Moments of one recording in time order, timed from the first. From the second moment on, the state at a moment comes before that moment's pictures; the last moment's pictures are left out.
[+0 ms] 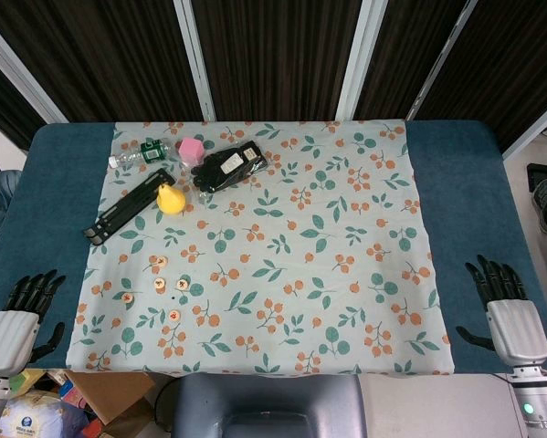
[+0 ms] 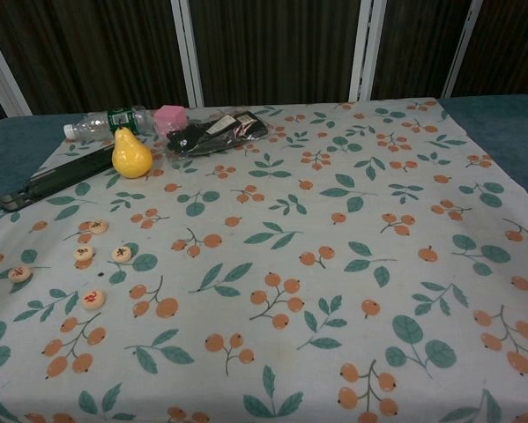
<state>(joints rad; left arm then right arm) -0.12 -1.11 0.00 -1.58 1.58 1.46 0.00 0.07 -1.14 0.04 -1.62 -1.52 1.48 -0.14</state>
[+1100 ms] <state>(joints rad) -0.27 -1.46 -0.09 -1.33 1.40 1.22 -0.08 0.07 -1.14 0.03 -1.62 -1.54 1.47 -0.14</state>
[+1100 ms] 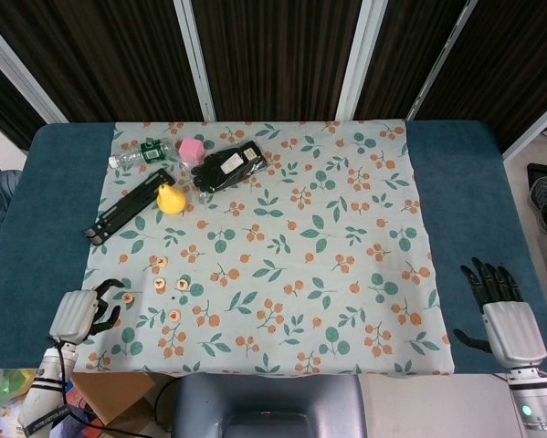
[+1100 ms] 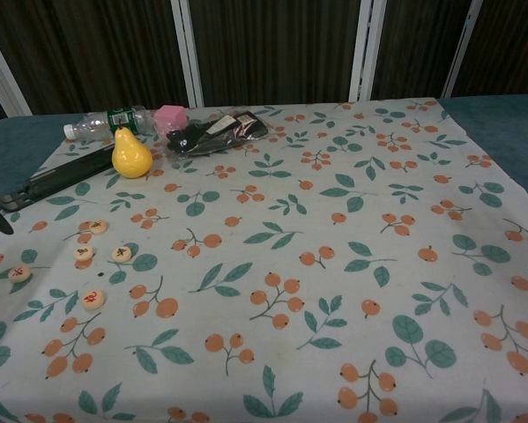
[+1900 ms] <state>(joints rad) -0.31 -1.62 -0.09 -1.11 1.34 1.15 -0.08 0.07 -1.13 0.02 -1.62 -1.55 1.47 -0.13</state>
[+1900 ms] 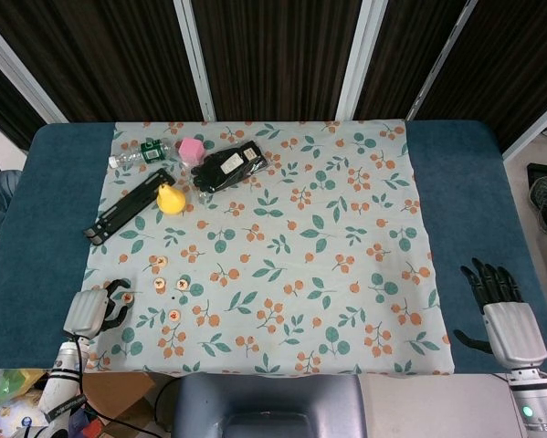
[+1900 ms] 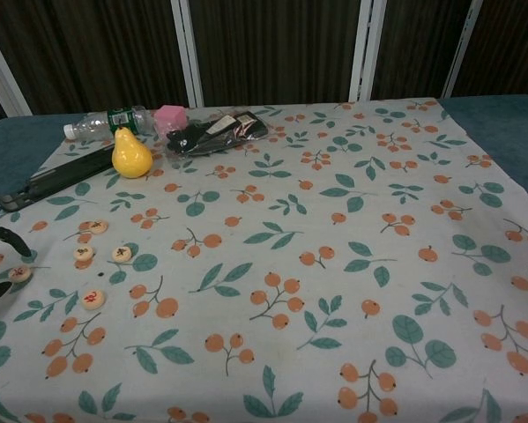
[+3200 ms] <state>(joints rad) -0.34 -1.62 -0.14 -1.16 1.32 1.17 -0.12 0.07 -1.14 0.02 -1.63 -1.54 1.47 -0.14</state>
